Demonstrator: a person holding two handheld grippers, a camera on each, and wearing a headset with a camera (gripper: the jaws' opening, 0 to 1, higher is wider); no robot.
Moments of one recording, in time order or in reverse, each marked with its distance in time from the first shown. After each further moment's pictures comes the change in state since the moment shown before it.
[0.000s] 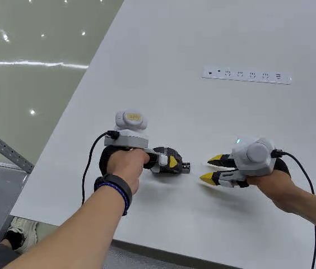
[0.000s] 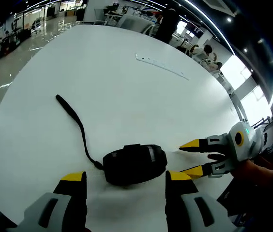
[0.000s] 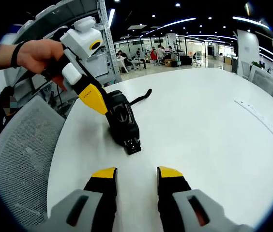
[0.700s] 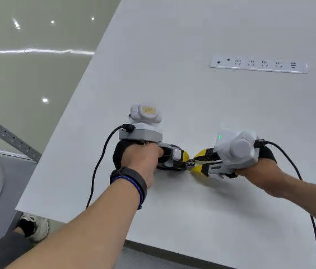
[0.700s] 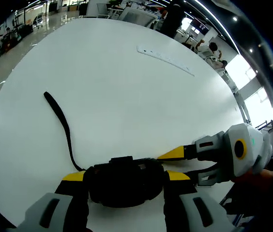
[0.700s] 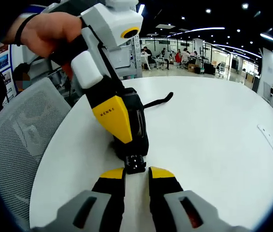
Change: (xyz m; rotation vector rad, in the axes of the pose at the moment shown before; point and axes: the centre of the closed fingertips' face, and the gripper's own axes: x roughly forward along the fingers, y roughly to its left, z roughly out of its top) left arm 0.032 -0.016 0.003 -0.027 0.059 0.028; right arm 0.045 0.005 0.014 -0.208 0.034 0.119
